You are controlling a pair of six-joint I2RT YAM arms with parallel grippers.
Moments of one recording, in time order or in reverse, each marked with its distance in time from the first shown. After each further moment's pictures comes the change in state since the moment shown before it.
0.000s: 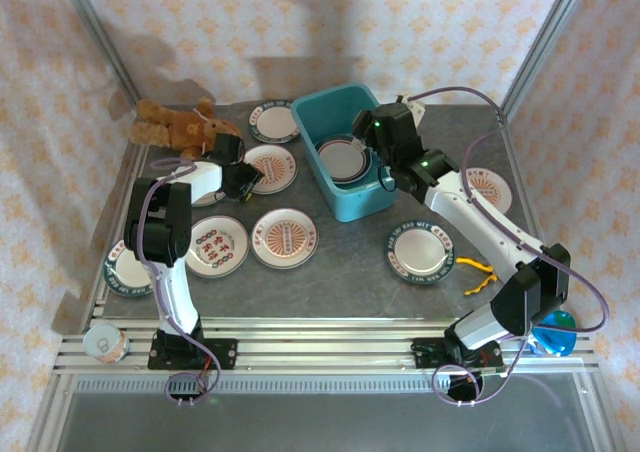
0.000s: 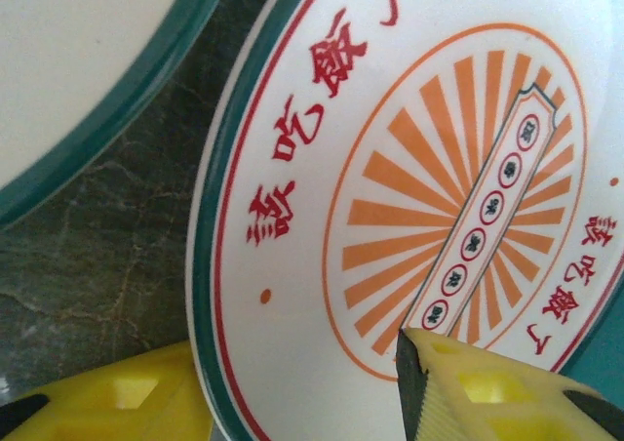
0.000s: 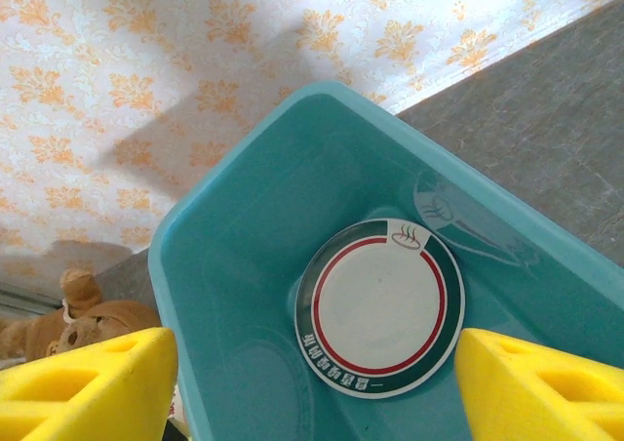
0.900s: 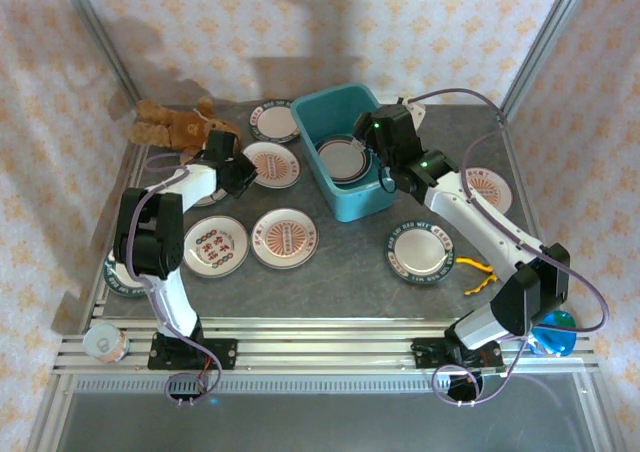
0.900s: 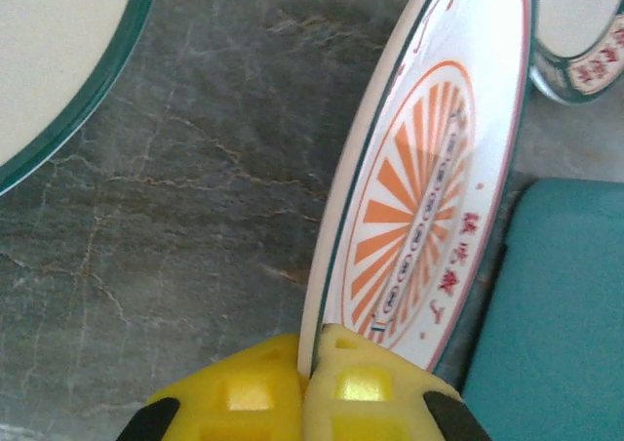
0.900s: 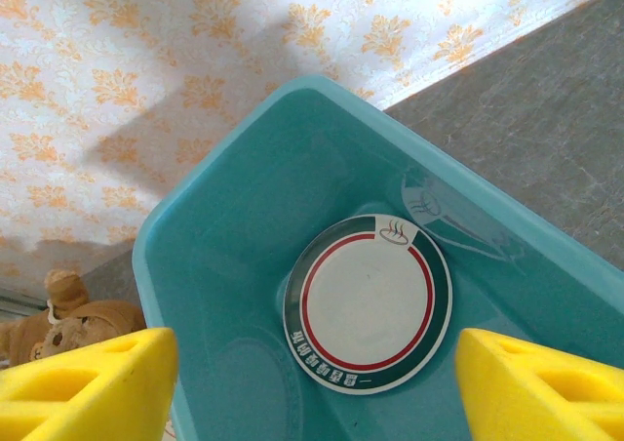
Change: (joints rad) left arm 0.003 -0.127 -0.062 0.056 0.003 0.033; right arm 0.000 0.000 -0.008 -0.014 0.010 0.007
